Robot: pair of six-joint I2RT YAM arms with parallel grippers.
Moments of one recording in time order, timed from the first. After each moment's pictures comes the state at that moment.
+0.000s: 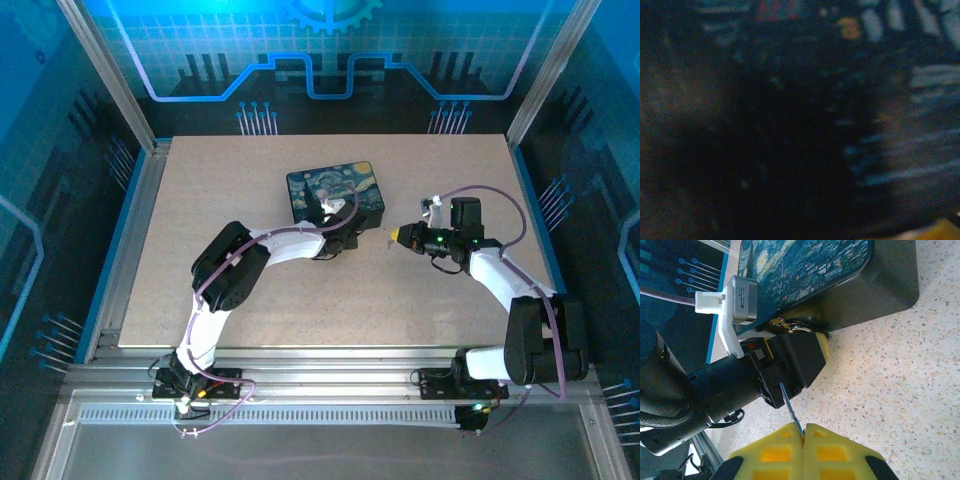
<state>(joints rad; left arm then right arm) -0.75 2.13 1.45 -0.34 -0.36 -0.80 0.04 1.35 0.72 -0.15 -0.77 0.46</state>
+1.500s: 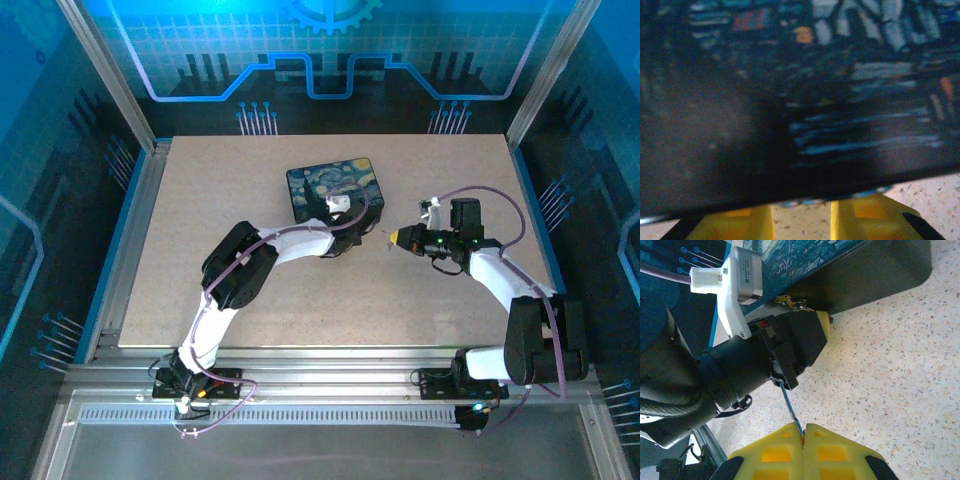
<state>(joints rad) -0.76 2.18 1.55 -0.42 -0.46 -0.81 0.04 1.35 0.72 -0.18 -0.79 0.42</state>
